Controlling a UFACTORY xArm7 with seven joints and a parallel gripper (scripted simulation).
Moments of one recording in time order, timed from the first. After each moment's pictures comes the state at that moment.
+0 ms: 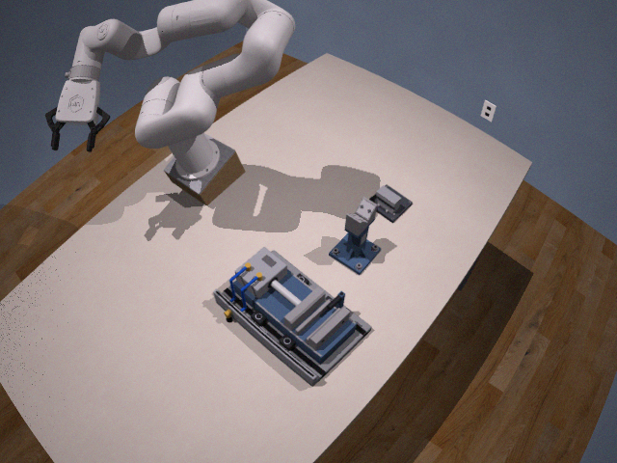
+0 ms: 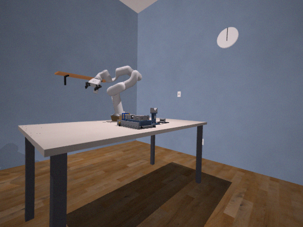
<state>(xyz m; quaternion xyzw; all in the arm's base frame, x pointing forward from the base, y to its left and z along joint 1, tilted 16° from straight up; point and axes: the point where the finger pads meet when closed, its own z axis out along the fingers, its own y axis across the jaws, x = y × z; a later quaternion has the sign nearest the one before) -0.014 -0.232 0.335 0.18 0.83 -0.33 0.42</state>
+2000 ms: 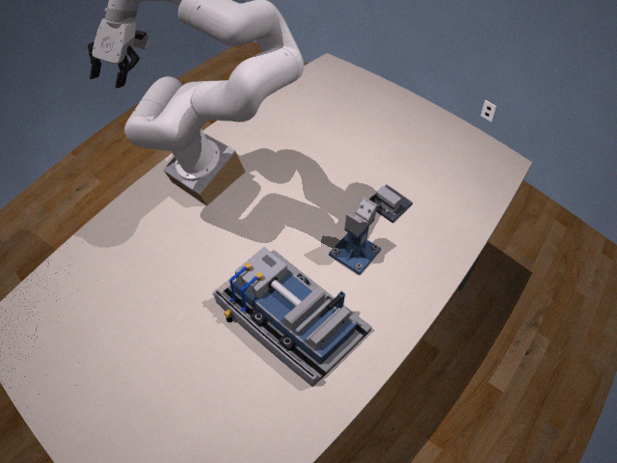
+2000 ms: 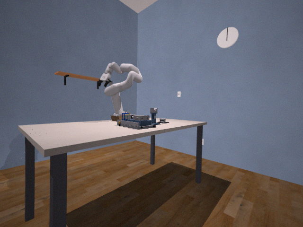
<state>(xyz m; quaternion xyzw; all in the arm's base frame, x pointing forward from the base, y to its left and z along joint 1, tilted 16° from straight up) -0.127 -0.077 0.342 0.47 0.81 -0.26 0.24</state>
